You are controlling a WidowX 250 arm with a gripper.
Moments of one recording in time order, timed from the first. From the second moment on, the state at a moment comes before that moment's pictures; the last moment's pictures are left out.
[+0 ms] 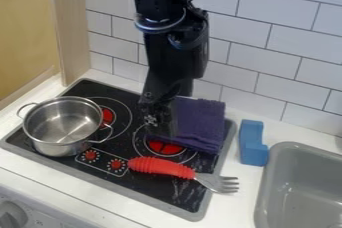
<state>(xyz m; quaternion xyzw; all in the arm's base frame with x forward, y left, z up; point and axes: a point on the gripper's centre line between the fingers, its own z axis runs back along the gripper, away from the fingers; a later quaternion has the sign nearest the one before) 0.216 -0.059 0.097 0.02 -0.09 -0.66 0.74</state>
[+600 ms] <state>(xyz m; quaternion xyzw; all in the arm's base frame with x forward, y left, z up) 0.241 -0.058 0.092 0.03 -0.06 -0.68 0.73</state>
